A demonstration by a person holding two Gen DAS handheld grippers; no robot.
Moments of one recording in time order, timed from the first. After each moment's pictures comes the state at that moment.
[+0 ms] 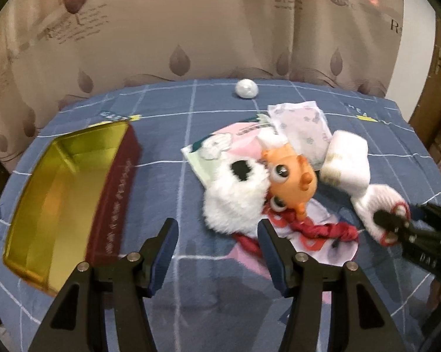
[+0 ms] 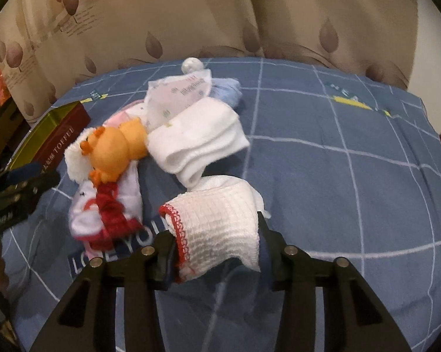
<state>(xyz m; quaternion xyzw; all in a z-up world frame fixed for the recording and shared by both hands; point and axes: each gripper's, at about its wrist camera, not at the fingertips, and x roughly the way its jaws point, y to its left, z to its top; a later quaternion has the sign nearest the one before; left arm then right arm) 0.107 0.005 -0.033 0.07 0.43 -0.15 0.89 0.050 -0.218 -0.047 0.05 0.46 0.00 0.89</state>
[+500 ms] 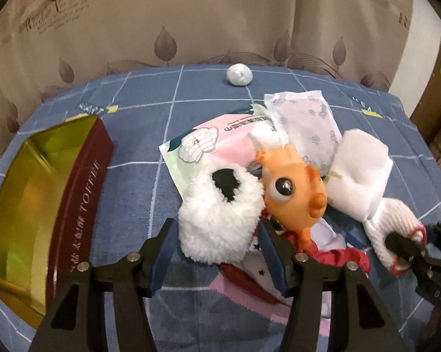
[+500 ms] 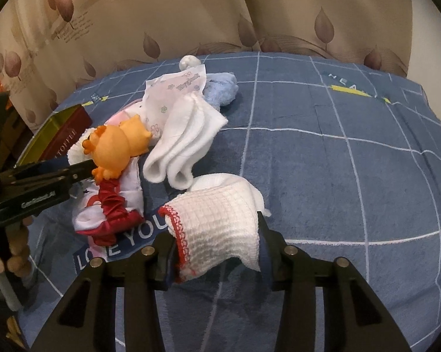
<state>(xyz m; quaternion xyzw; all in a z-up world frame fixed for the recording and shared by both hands) 0.144 -0.012 -0.058 0.06 0.47 -0.16 0.87 0.046 -0.222 -0.049 0.07 0.46 0.01 0.88</state>
